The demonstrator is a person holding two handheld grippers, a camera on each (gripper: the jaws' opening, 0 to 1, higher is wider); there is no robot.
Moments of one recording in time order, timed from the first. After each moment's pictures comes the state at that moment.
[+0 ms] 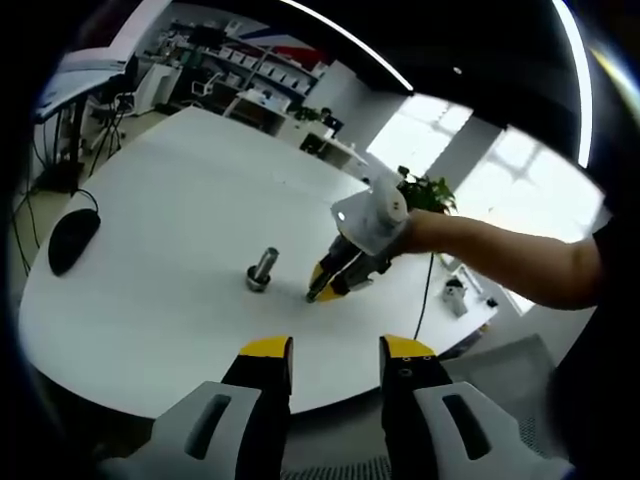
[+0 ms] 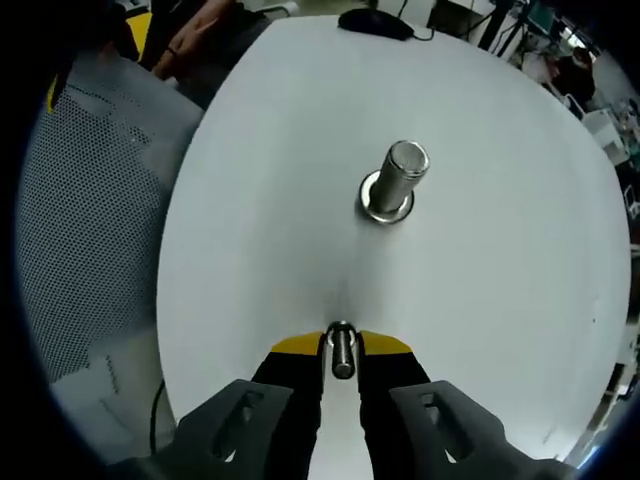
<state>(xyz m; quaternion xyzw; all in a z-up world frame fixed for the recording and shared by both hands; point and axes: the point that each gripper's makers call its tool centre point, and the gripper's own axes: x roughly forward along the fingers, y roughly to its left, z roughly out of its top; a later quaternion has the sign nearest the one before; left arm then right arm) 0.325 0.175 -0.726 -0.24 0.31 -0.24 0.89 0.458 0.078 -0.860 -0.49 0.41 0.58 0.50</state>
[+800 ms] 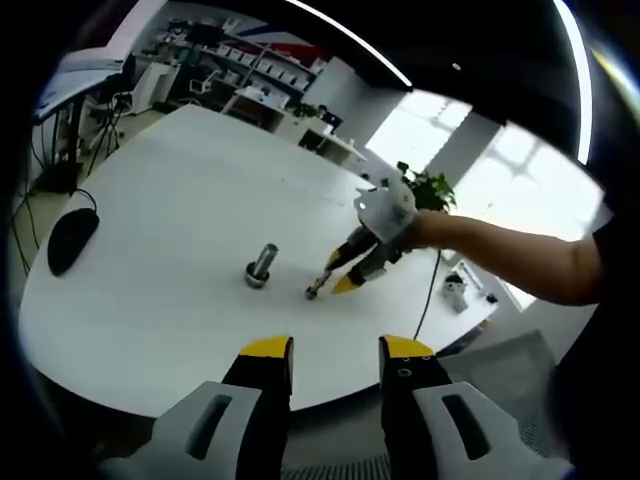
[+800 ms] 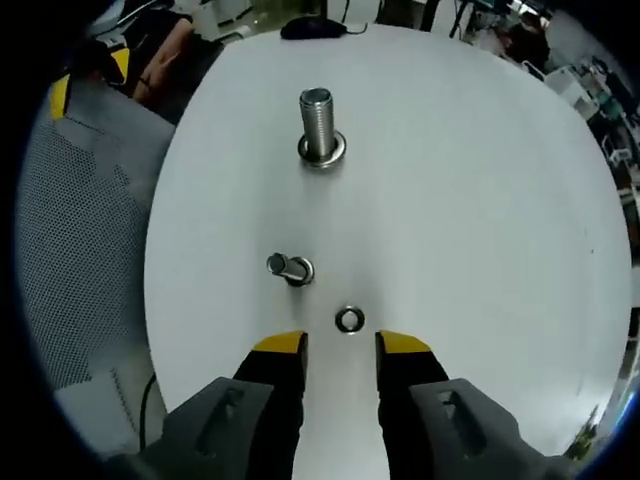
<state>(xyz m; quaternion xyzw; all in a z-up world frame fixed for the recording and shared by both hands) 0.323 0.173 -0.728 -0.24 0.31 -0.24 0.89 0.488 0.037 -0.860 -0.43 0.44 0.55 0.56</state>
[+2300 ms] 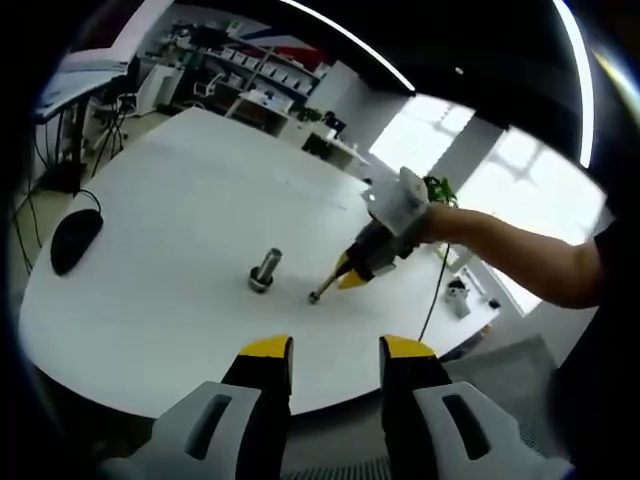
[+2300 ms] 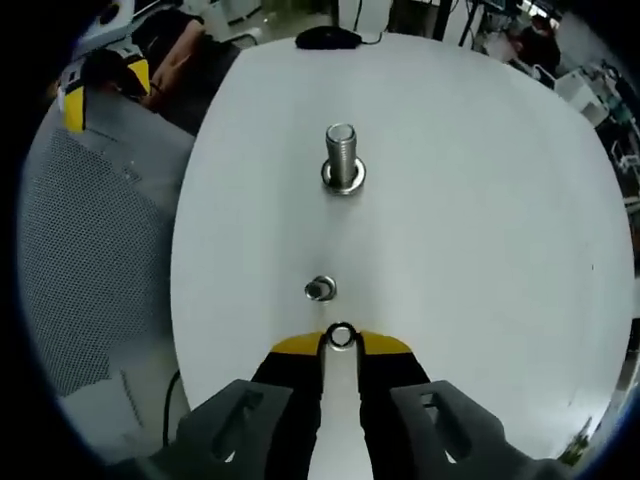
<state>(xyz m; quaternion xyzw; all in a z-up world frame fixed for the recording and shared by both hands) 0.325 0.177 -0.726 -0.24 0.30 -0.23 0.89 0.471 0.048 -0.826 -0.43 0.45 0.57 0.54</state>
